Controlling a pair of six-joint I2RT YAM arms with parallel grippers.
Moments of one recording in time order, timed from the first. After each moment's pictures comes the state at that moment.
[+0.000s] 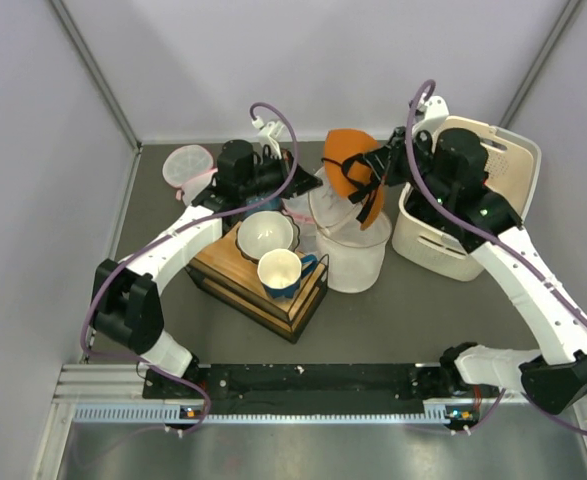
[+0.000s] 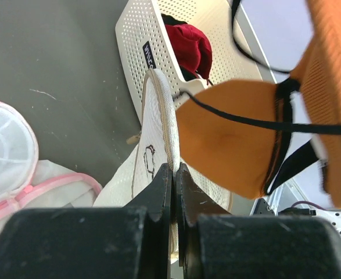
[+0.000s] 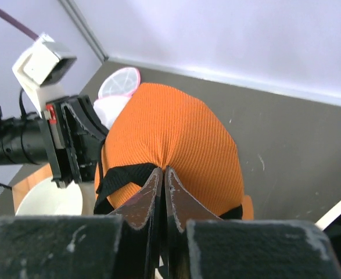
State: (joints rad) left arm -0.47 1.56 1.26 0.14 0.57 -0.57; right arm 0.50 1.20 1.38 -0.33 -0.07 0.27
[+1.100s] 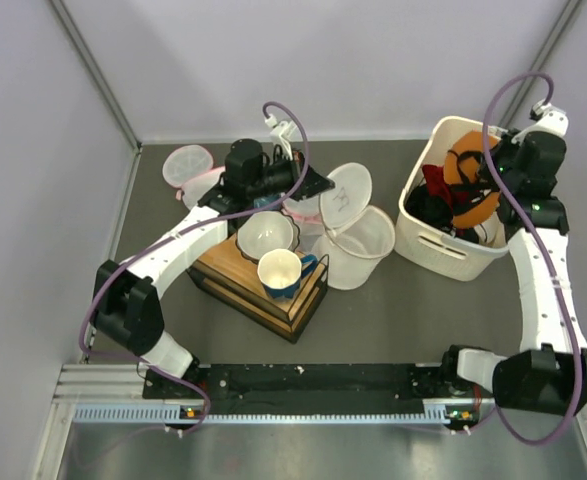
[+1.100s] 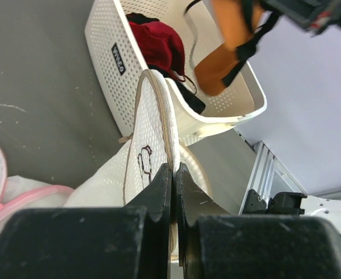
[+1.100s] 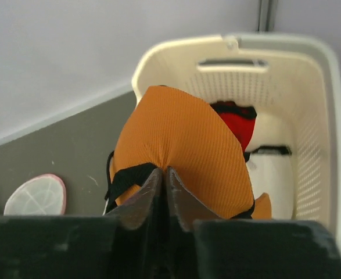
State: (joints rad) left arm -0.52 1.56 1.29 0.13 0.59 -0.55; right arm -0.12 1.15 1.28 -0.32 0.03 0.29
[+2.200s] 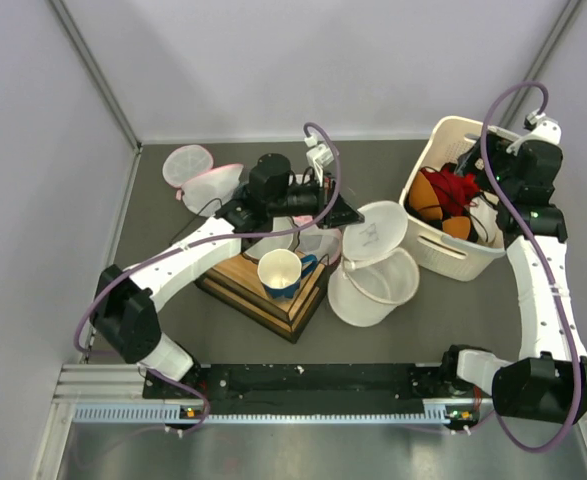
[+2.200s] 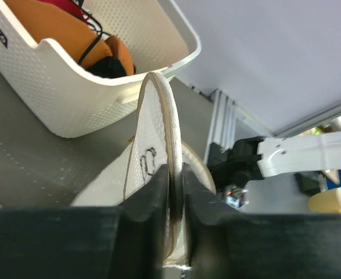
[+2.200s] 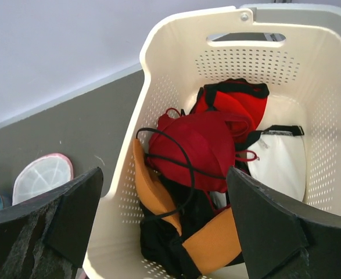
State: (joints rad) left arm -0.70 1.53 1.29 0.09 0.69 -0.49; right arm -0.13 1.14 1.21 -0.38 -0.02 0.32
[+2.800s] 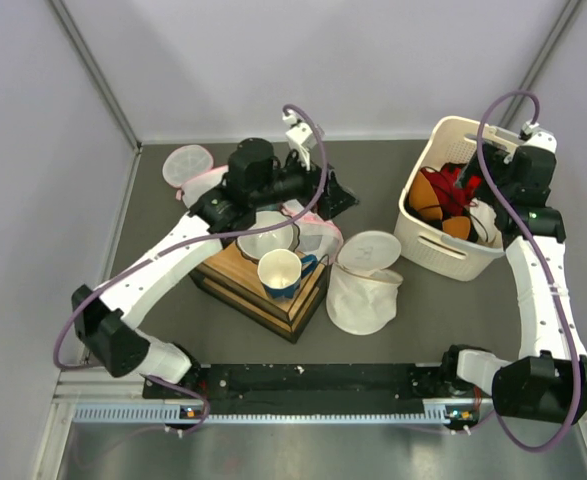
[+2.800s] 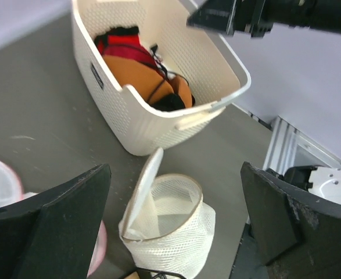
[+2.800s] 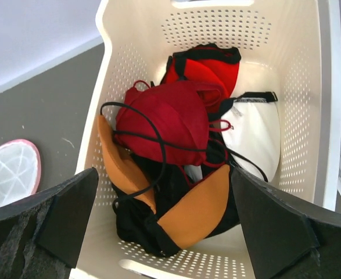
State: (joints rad) left arm -0.70 1.47 1.44 -0.14 0.47 -0.30; right arm -0.13 1.14 1.19 -0.48 0.06 0.30
